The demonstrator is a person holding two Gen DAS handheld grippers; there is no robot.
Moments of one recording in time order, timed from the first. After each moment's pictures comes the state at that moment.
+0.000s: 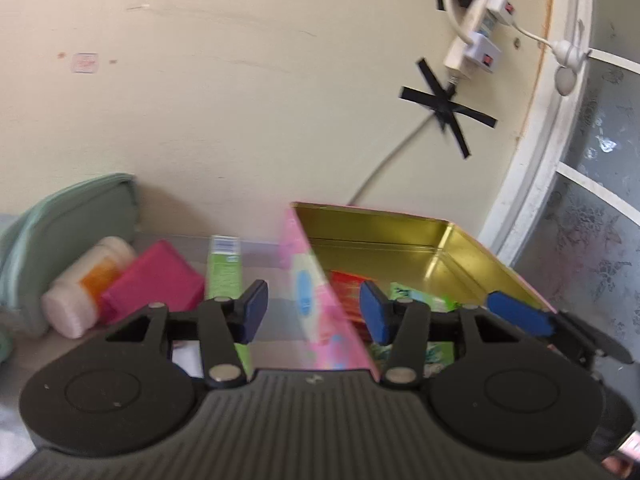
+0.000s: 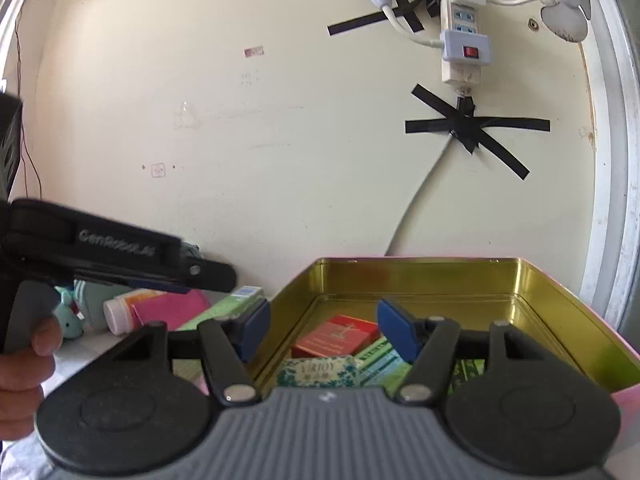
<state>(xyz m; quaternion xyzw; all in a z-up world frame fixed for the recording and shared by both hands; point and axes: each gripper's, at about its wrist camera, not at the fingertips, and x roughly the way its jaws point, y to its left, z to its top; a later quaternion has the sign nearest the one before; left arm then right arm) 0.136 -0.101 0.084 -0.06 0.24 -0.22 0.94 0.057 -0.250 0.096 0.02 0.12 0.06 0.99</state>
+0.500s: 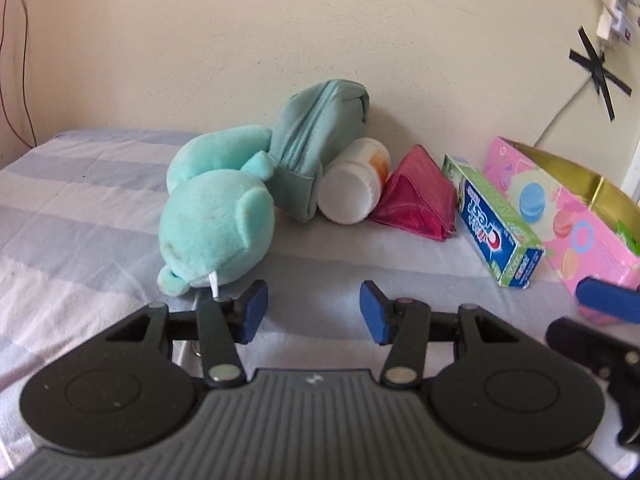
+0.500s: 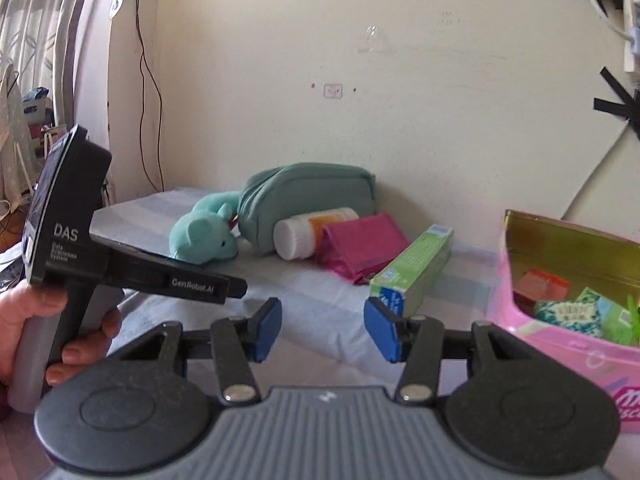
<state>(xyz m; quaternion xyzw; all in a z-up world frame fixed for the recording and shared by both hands) 0.128 0.031 0.014 -0.04 0.29 -0.06 0.95 0.056 -0.106 0.071 -0.05 0.22 0.19 0.95</state>
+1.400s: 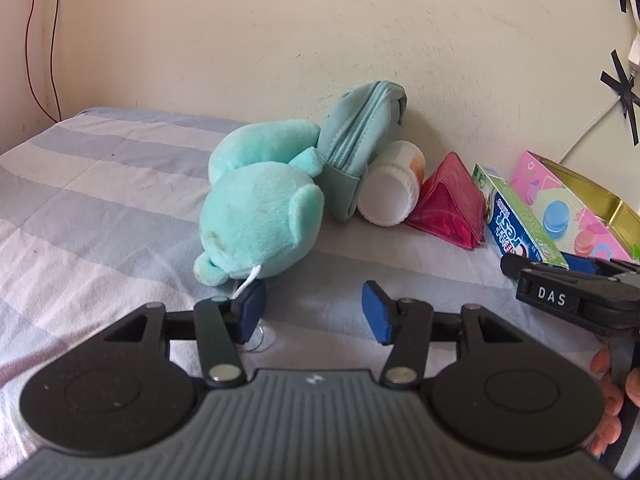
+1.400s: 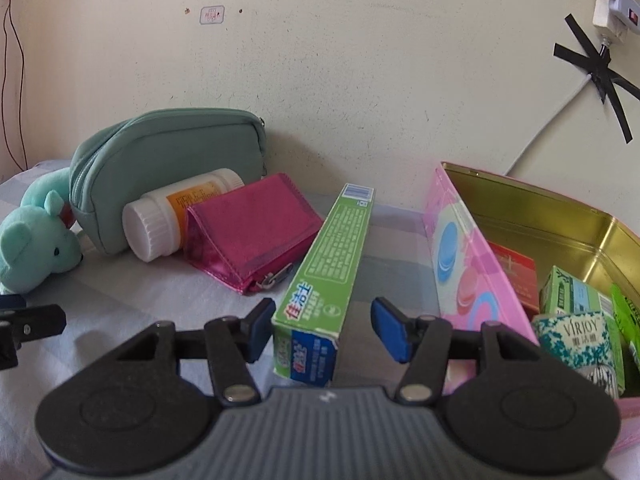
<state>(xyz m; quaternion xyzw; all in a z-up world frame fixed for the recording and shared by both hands) 0.127 0.045 0.014 -0.06 0.31 -0.04 0.95 0.159 -0.094 0.047 -0.05 0.30 0.01 0.95</state>
